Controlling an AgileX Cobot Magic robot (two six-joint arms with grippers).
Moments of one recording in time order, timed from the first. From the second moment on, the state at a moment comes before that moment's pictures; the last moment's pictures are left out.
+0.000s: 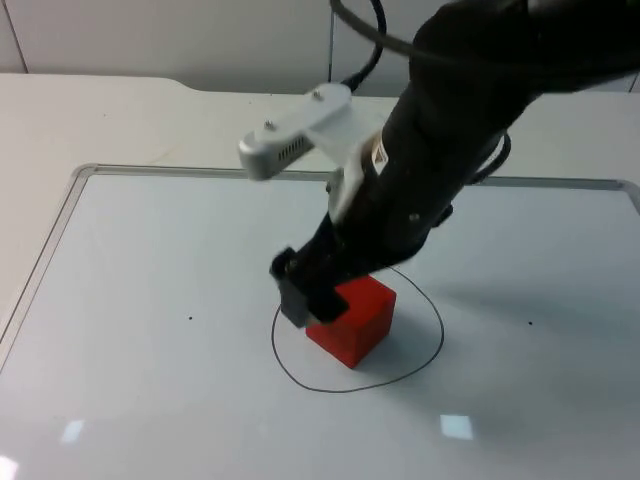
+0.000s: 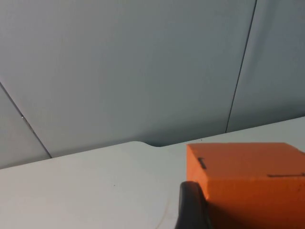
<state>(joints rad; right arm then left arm) 0.74 1.97 -1.25 -0.09 0.52 -0.07 -0.46 1.42 -1.51 0.41 0.74 -0.37</state>
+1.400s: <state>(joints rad) 0.00 1.21 -1.60 -0.18 0.83 0.00 -0.47 1.44 -1.46 0.27 0.74 -0.25</state>
